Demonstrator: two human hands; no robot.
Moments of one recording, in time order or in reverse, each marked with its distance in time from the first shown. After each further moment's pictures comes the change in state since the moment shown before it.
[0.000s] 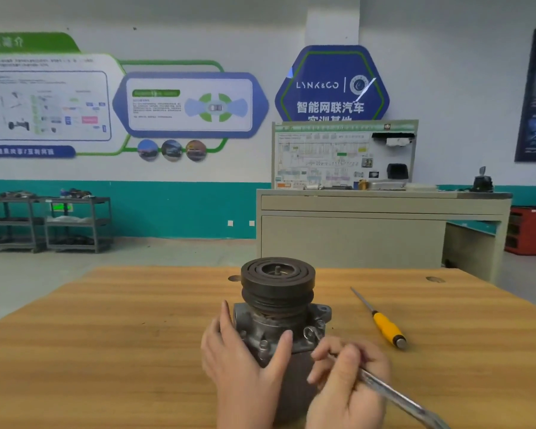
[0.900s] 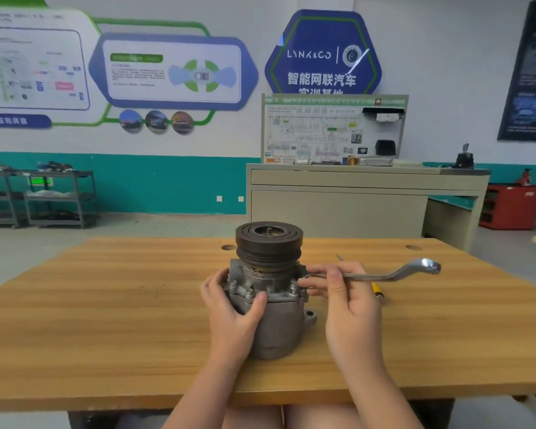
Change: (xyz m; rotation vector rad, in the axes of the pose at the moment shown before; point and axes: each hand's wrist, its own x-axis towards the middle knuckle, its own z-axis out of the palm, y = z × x) left_hand 0.017 -0.038 0.001 -0.307 0.013 0.184; right_hand 0.043 -0.010 -0.028 -0.185 -0.514 -0.030
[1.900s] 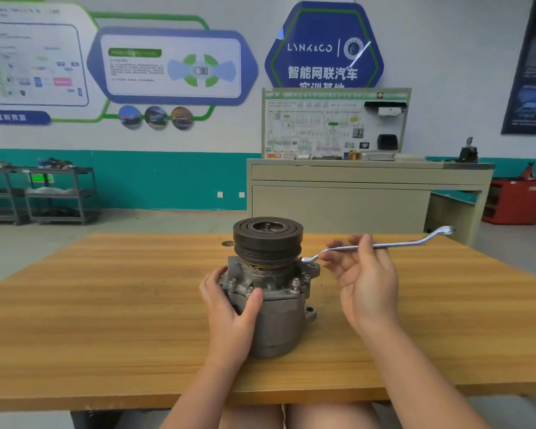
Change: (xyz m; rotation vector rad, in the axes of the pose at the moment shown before) left_hand -0.002 -0.011 0.002 -0.064 -0.006 -0.006; right_hand 0.046 0.019 -0.007 0.681 0.150 0.418
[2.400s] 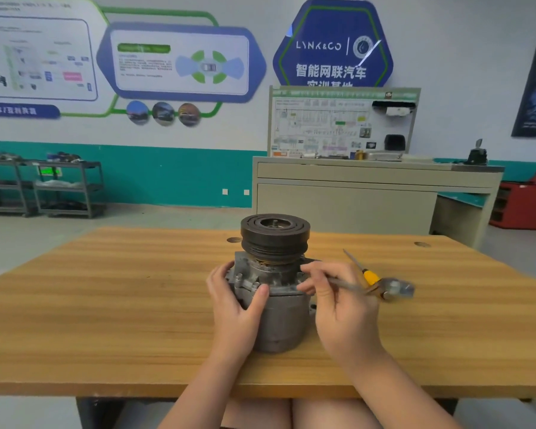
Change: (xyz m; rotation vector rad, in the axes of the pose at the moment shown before) left_hand -0.001 -0.001 -0.001 0.012 0.005 0.016; right_hand -0.037 0.027 -0.005 -0.893 -0.313 -0.880
